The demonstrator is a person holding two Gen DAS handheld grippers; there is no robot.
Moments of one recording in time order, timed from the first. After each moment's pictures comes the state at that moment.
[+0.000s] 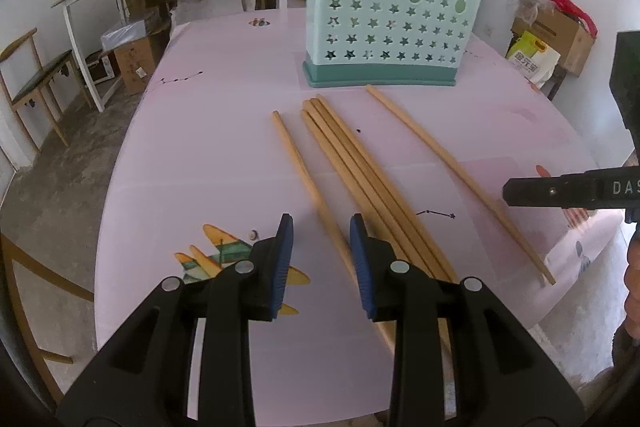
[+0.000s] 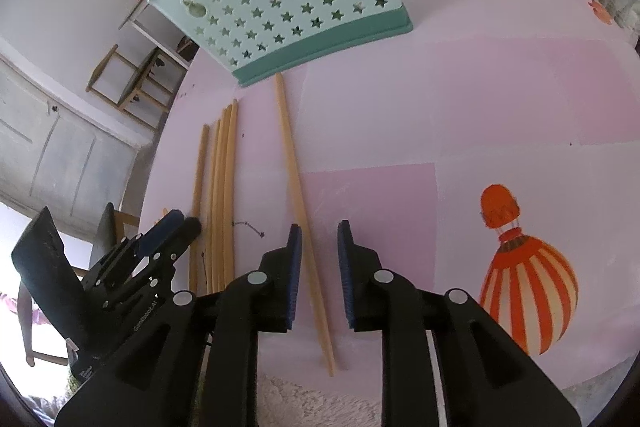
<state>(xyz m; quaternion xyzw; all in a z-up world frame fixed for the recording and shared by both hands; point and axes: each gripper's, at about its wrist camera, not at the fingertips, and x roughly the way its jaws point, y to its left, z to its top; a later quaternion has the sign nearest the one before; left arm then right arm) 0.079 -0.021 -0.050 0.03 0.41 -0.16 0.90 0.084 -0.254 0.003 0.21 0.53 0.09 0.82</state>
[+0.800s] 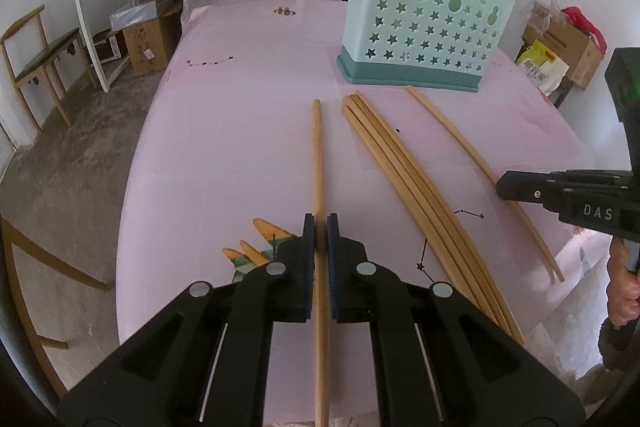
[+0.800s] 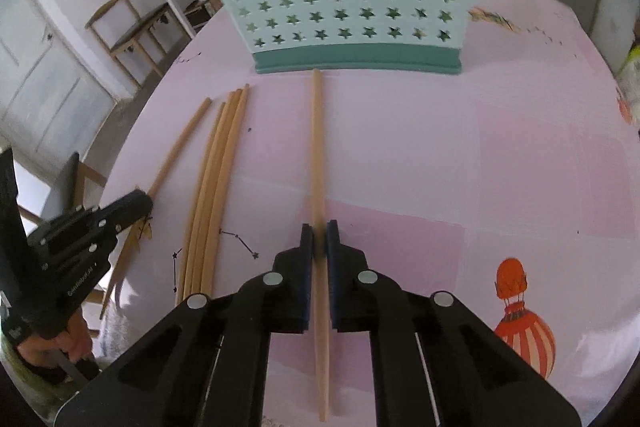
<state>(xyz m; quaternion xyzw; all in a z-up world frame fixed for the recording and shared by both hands) 0.091 0.011 -0.049 0.01 0.43 -0.15 0.89 0.104 -0.218 0.005 0.07 0.53 0.09 0.84</state>
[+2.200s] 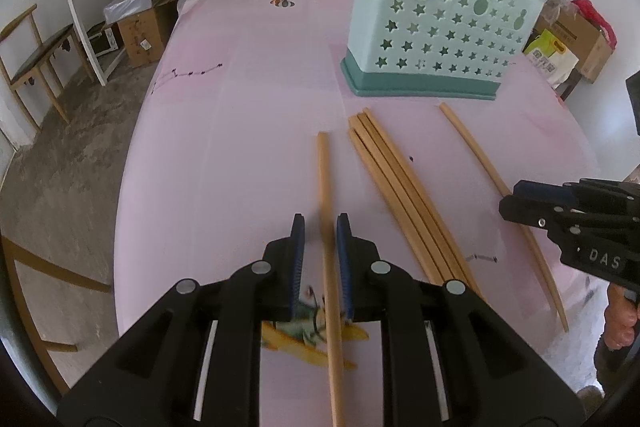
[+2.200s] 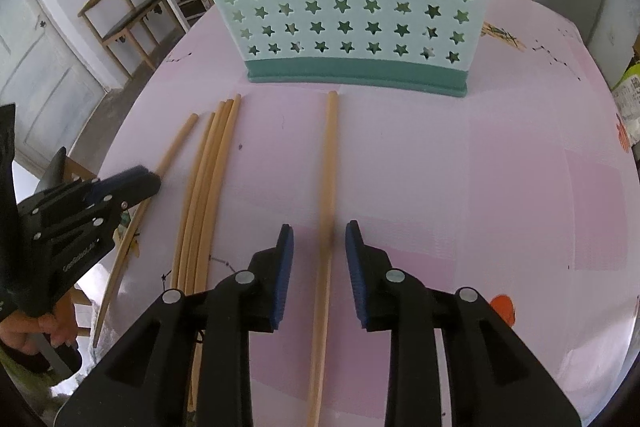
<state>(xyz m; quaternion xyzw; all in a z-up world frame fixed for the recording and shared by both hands) 0.136 -0.004 -0.045 0.02 0.46 -0.14 0.88 0.132 -0.205 0.007 0.04 0.54 0.09 0.84</state>
